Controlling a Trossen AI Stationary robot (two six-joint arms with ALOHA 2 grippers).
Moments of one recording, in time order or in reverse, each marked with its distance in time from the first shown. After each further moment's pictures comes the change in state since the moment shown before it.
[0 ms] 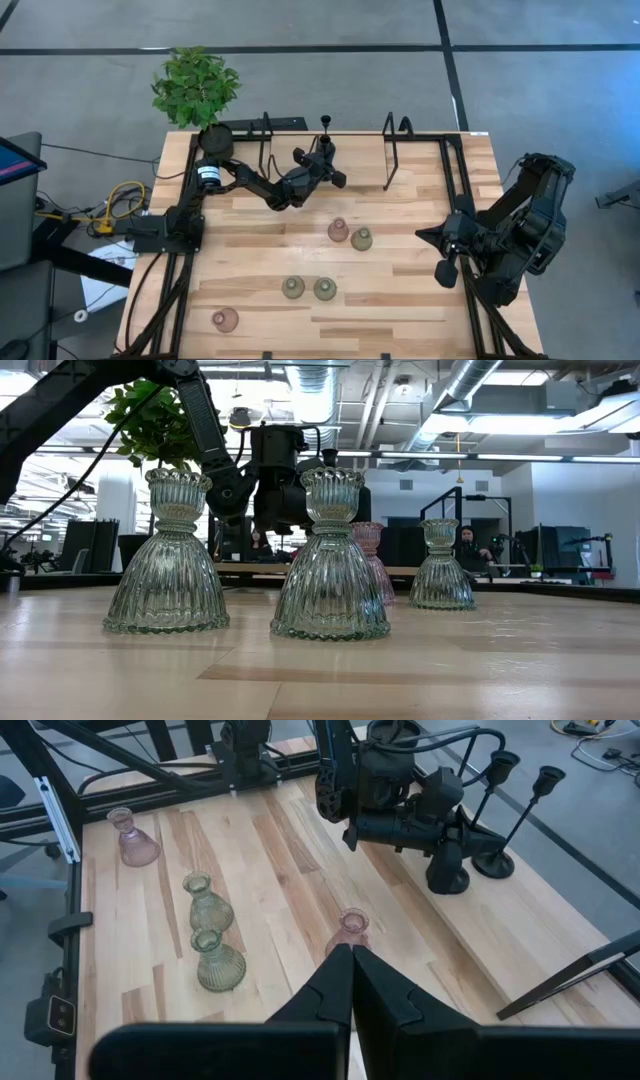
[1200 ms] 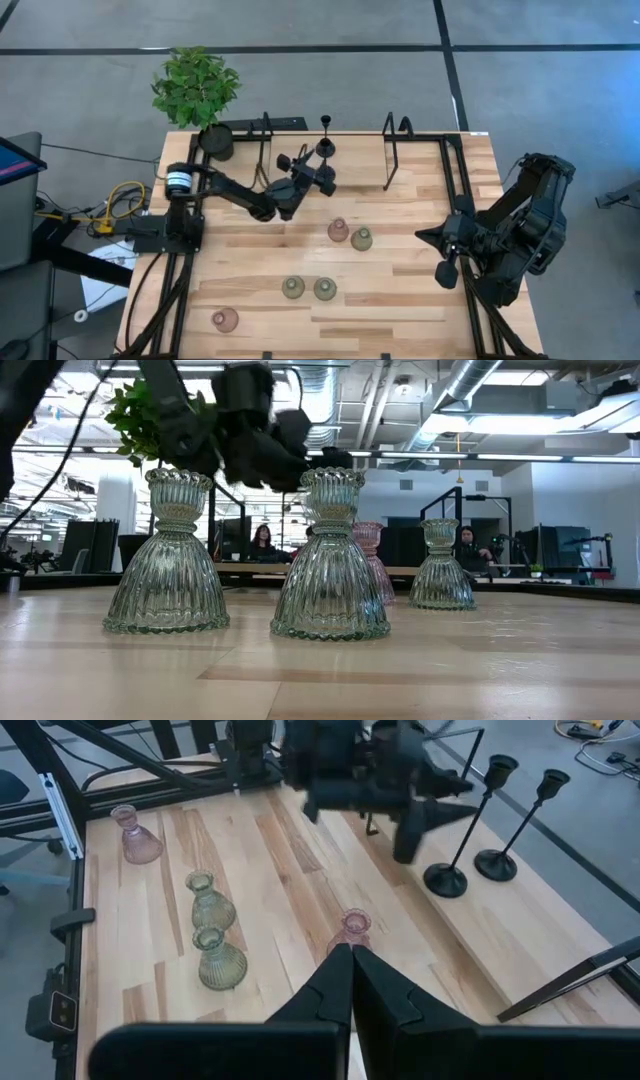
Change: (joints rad) left arm -0.148 -0.254 -0.167 -0.012 -0.240 0.266; right arm 0.002 0.000 0.000 0.010 -0.003 -0.023
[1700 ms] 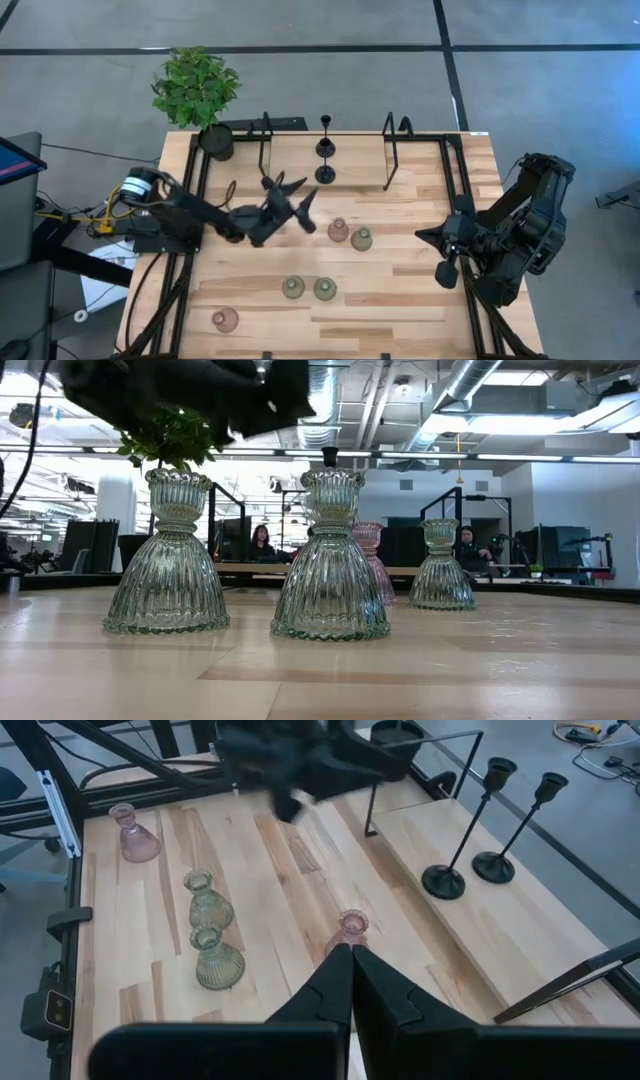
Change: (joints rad) left arm -0.293 -0.303 -0.199 -0.011 0.019 -0.090; right arm 0.000 0.000 0.000 -0.002 0.003 -0.011
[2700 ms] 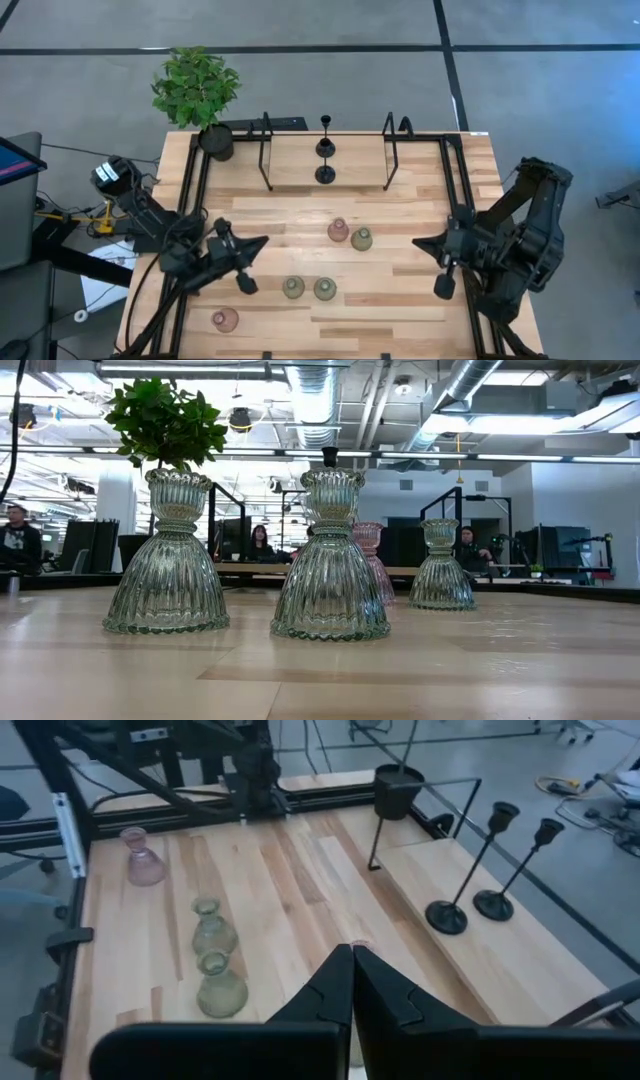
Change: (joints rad) left arm -0.646 -0.300 -0.108 -0.014 -0.400 0.108; right arm 0.069 0.079 0.000 0.027 0.122 0.018
